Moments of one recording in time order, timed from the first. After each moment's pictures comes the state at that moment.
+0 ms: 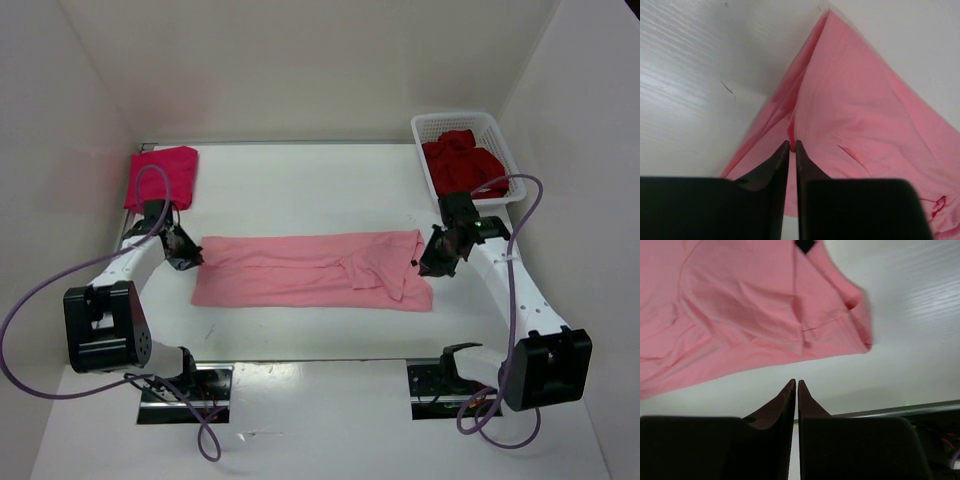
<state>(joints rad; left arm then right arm) 0.17 1.42 0.84 -0.51 0.08 -0.58 0.10 1.19 0.99 -1.02 -0.03 0.63</state>
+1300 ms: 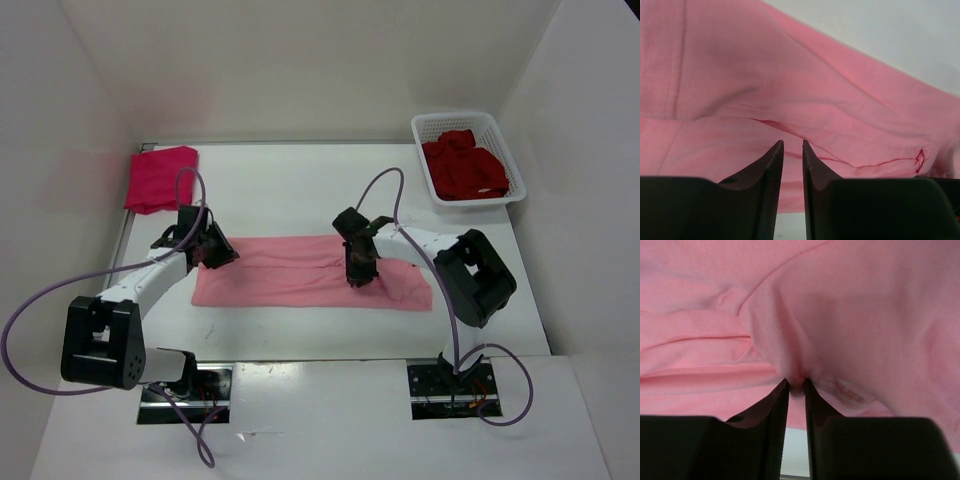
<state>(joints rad) -0.10 1.33 0.75 -0.32 0.11 -0.67 0.65 1.77 1.09 -0.65 0.07 0.66</state>
